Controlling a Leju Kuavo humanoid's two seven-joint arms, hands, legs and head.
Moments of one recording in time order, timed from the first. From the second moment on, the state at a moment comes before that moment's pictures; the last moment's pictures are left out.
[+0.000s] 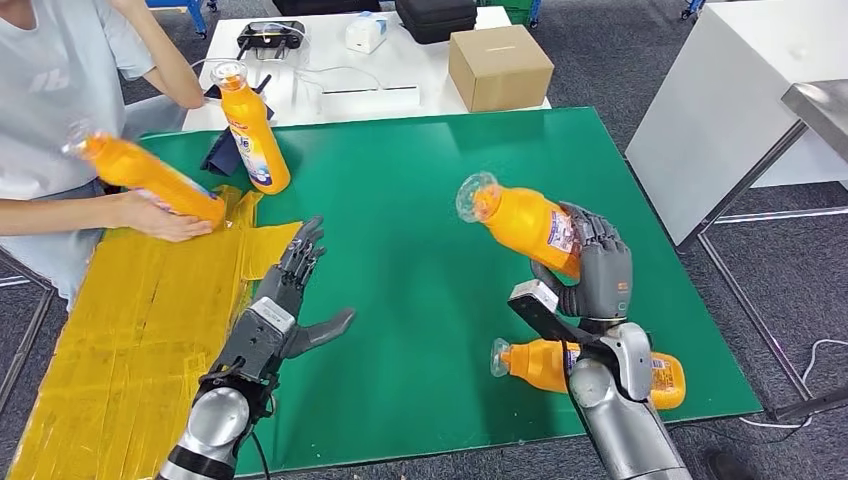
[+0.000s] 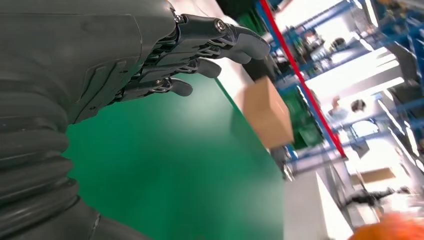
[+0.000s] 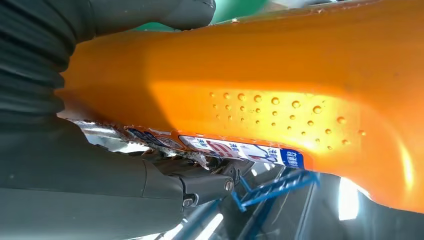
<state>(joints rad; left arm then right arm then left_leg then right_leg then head) -0.14 -0.07 -0.36 -1.53 -0.28 0.02 -0.29 -0.22 -0.03 0.20 -1.34 0.79 -0.57 -0.23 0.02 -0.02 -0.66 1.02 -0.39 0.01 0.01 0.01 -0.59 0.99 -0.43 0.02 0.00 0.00</state>
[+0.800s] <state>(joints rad) -0.23 -0.06 -0.45 -1.50 -0.18 -0.02 -0.28 -0.22 0.17 0.40 -1.29 0.47 -0.34 -0.34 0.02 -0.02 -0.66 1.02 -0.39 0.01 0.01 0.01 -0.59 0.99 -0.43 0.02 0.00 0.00</state>
